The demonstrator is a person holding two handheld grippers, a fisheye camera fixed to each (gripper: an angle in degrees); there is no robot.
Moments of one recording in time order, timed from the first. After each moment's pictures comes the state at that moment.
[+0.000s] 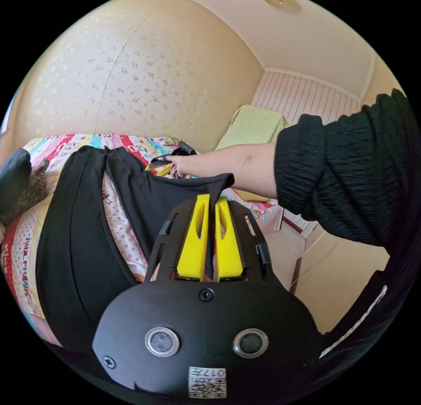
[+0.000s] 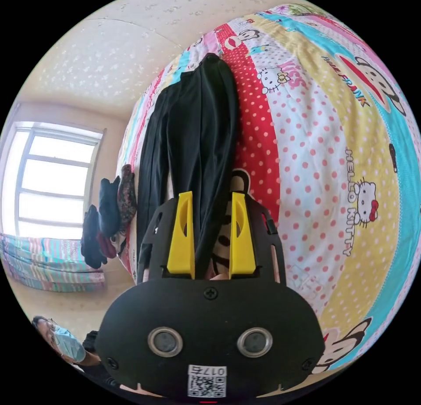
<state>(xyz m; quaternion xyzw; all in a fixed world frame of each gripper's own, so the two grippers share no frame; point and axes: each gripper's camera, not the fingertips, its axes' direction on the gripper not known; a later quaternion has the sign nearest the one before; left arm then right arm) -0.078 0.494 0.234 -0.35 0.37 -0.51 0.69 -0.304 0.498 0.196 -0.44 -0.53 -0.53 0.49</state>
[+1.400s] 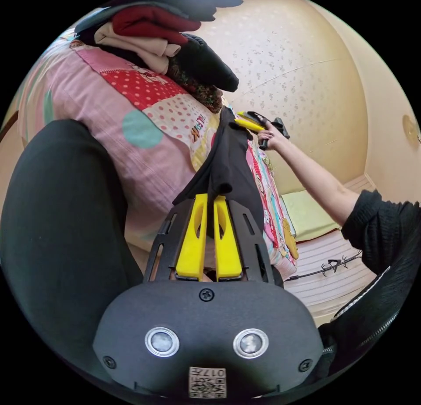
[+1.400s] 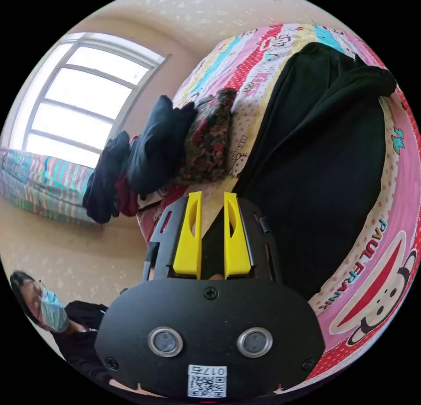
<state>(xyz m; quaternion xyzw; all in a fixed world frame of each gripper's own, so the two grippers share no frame) -0.395 0.765 0.059 -0.50 0.08 -0.71 0.49 -0.186 0.693 -0.142 -0.39 -0.62 -0.64 0.22</state>
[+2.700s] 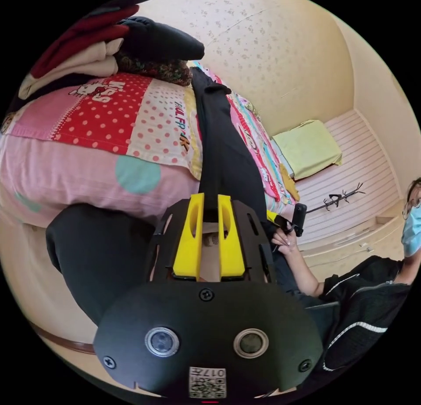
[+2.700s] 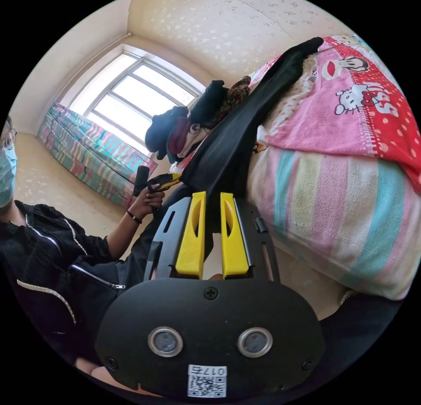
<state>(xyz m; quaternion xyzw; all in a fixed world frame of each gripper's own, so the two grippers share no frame) -0.477 0.760 0.110 -0.55 0.27 -0.63 0.48 0.275 0.597 0.143 -0.39 -0.75 -0.48 0.23</state>
